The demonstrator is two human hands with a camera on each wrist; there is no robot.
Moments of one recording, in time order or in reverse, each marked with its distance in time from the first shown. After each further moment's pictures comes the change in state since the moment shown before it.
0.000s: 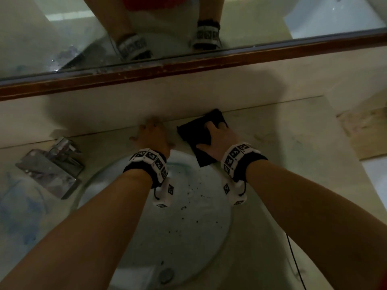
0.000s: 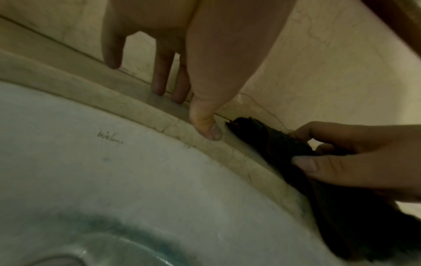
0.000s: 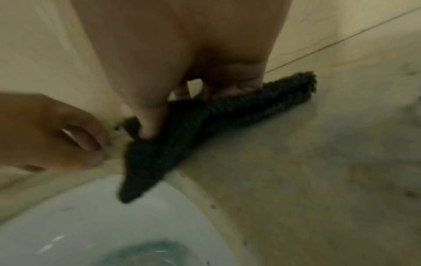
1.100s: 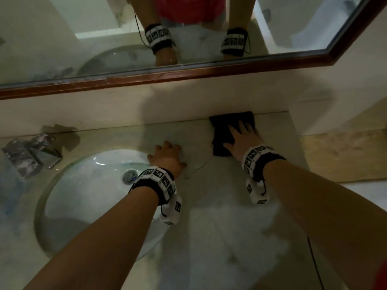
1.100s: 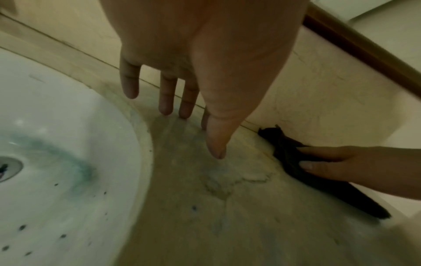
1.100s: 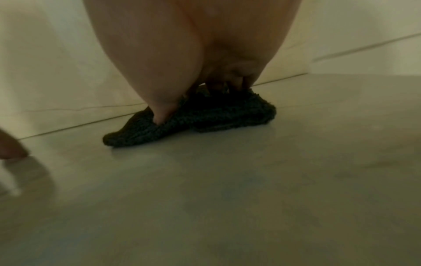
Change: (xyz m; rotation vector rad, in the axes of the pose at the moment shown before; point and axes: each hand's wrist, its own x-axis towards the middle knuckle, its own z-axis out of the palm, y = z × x) left_hand -0.083 0.168 0.027 -0.028 -0.074 -0.020; right_hand -0.012 0.212 -0.056 -0.223 -0.046 -0.025
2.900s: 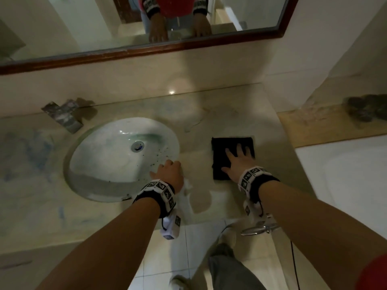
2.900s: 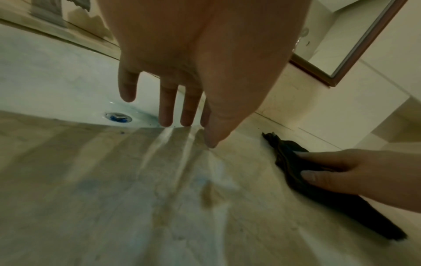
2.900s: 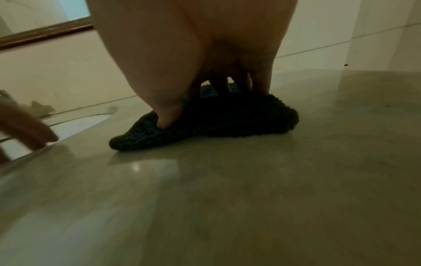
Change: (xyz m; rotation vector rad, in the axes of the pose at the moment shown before) left_hand -0.203 -0.046 0.103 -0.014 -0.053 0.050; right_hand -0.235 -0.042 0.117 0.053 -0.103 0.123
